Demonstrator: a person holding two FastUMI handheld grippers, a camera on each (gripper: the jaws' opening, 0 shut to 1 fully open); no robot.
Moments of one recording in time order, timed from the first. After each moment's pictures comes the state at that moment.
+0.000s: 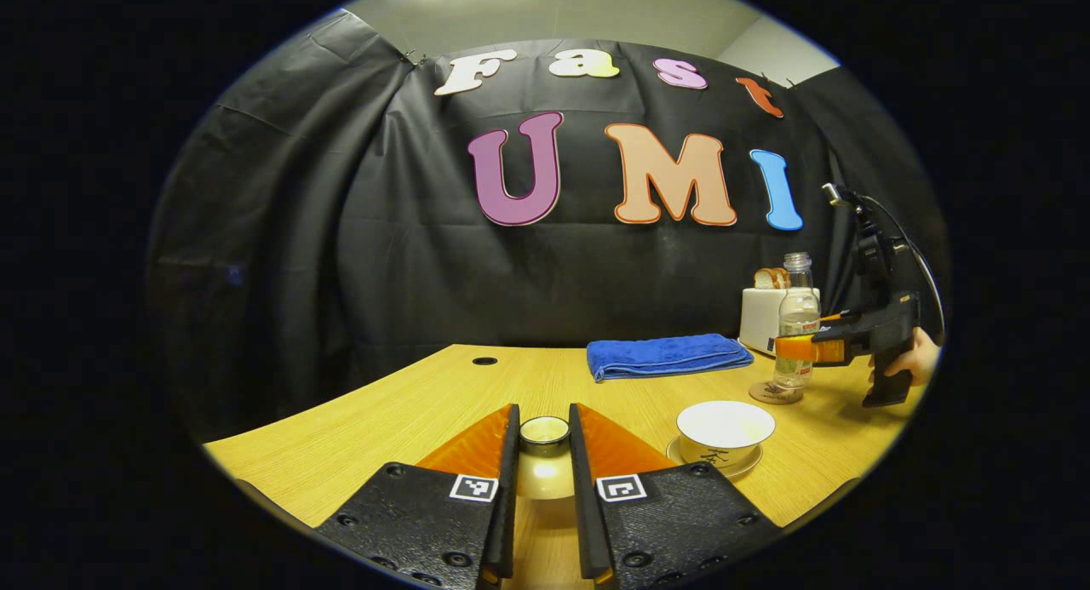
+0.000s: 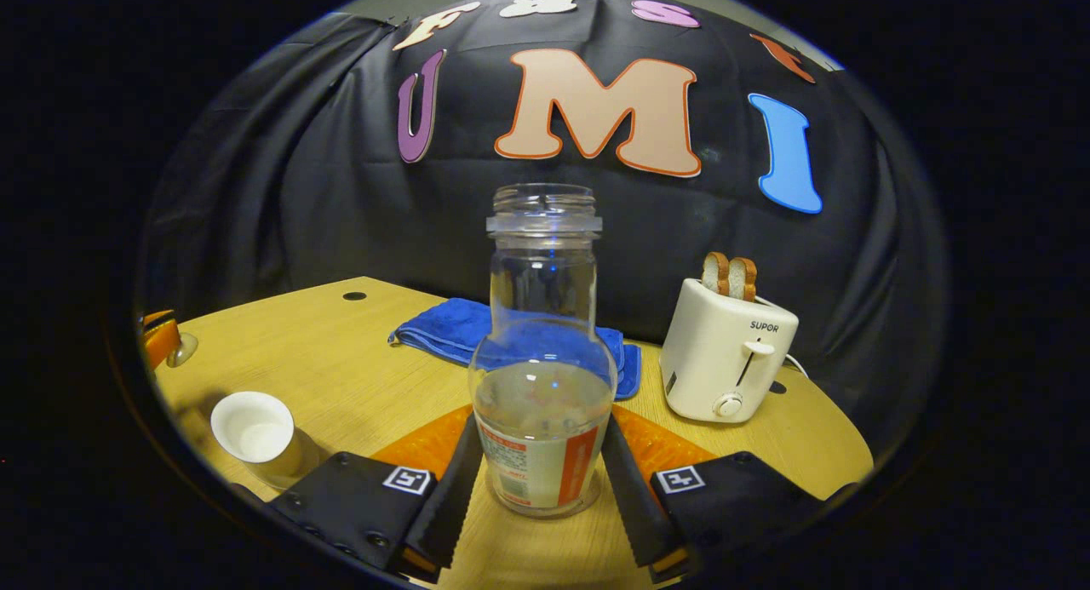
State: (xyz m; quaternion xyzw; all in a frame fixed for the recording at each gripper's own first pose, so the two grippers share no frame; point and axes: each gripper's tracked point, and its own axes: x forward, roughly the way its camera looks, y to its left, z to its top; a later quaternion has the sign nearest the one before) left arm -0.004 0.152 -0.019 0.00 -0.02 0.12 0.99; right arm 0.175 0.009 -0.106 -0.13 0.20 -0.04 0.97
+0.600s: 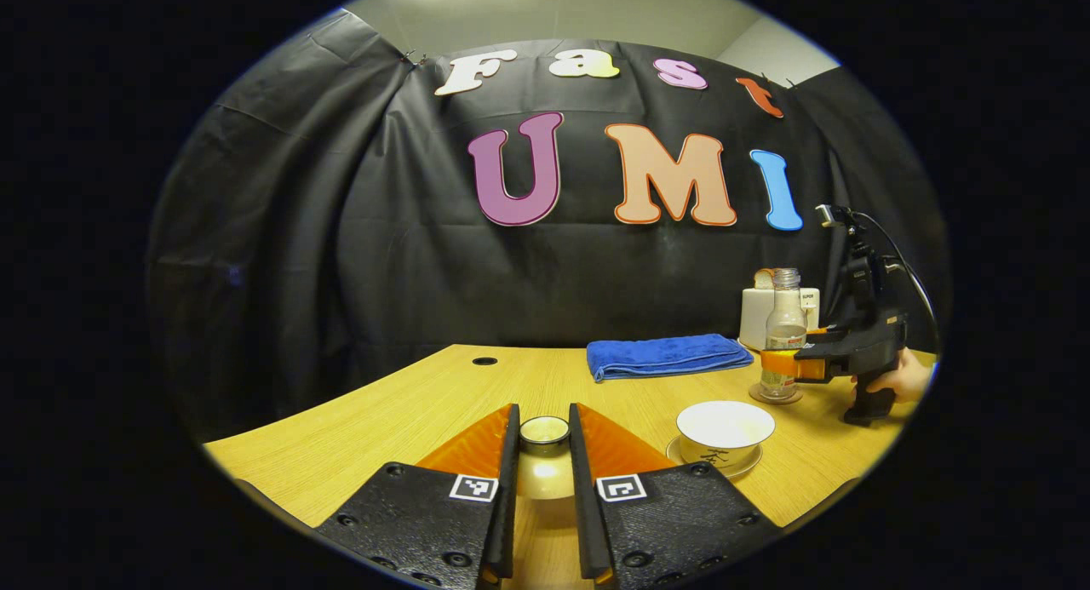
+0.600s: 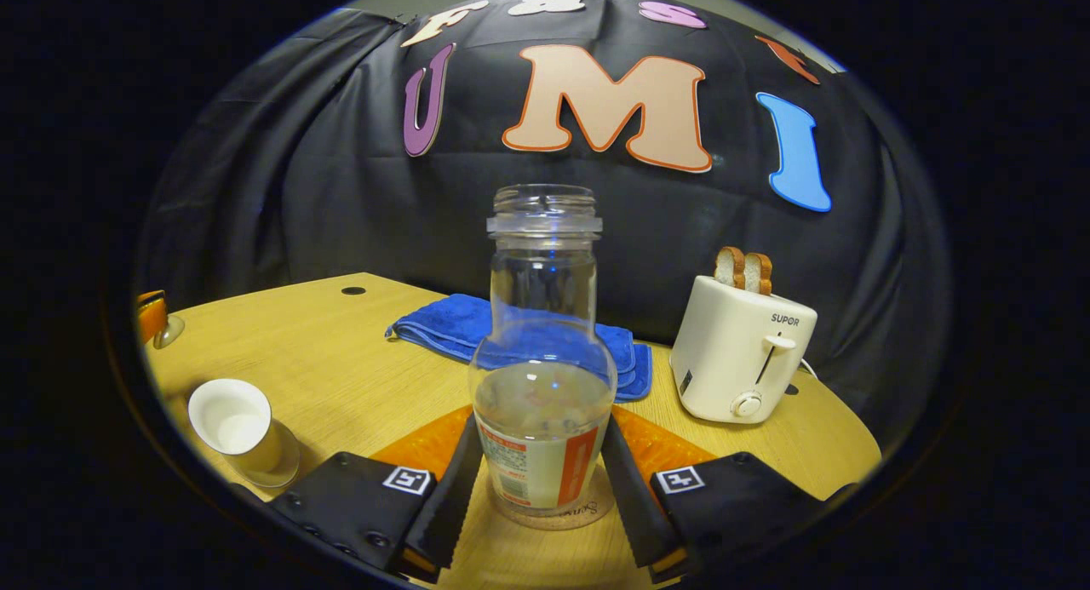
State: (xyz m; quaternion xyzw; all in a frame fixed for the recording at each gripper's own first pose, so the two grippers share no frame) left arm -0.004 0.152 -0.020 0.00 -0.02 0.12 0.99; right arm 0.185 0.016 -0.128 -0.12 0.20 -0.03 0.97
